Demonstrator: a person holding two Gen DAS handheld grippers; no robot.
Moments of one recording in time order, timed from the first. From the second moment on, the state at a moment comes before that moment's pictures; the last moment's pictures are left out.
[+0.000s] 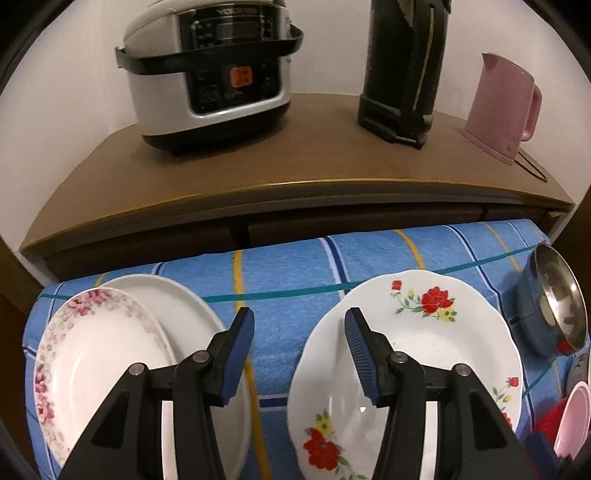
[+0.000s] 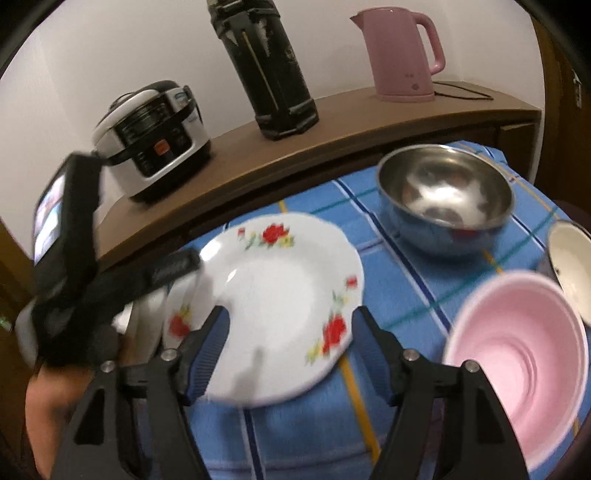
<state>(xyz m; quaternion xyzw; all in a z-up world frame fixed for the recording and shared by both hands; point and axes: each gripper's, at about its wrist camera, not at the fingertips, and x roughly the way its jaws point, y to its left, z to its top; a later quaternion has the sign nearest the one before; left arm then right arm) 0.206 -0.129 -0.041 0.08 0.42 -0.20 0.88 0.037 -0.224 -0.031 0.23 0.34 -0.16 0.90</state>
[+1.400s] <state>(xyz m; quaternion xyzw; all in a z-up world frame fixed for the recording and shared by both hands) 0.165 -0.125 -0.051 0.04 0.46 -0.25 0.85 0.058 -0.268 -0.066 0.24 0.40 -0.16 0.87</state>
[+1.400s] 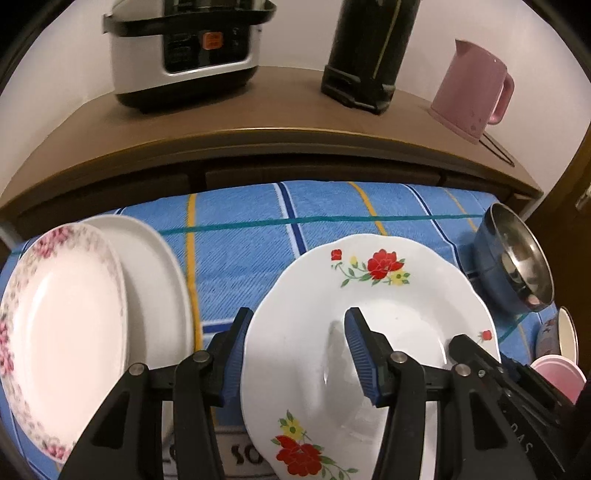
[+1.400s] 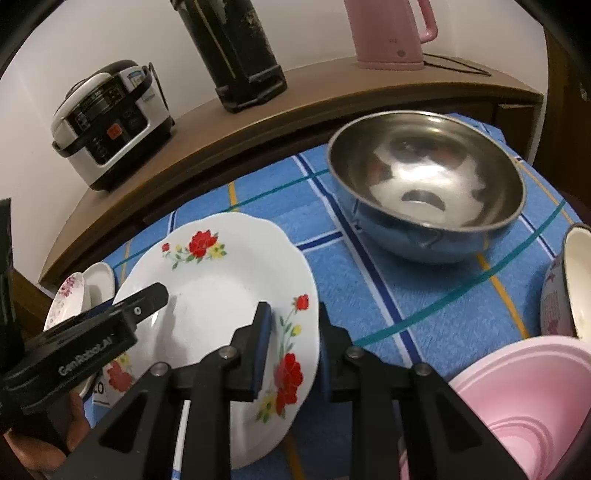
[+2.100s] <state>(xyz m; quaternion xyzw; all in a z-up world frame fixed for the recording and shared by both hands) 0.128 -0.074 -0.007 0.03 0.40 -0.21 0.89 0.038 -0.236 -0.033 0.22 0.36 -0.11 0.90</state>
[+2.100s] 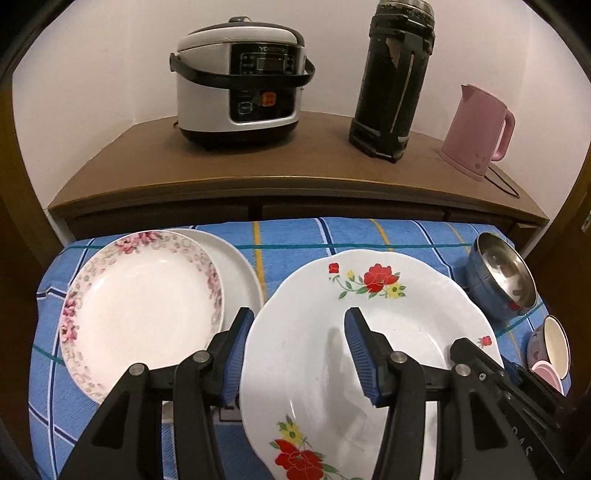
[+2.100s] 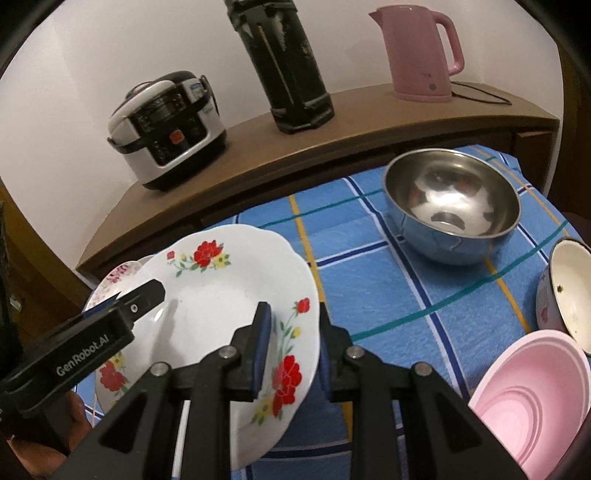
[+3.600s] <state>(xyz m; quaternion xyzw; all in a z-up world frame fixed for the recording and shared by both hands) 0.080 0.007 -0.013 -0.01 0.40 -0.14 0.91 0.023 -0.185 -0.019 0.18 0.36 -0.04 0.91</state>
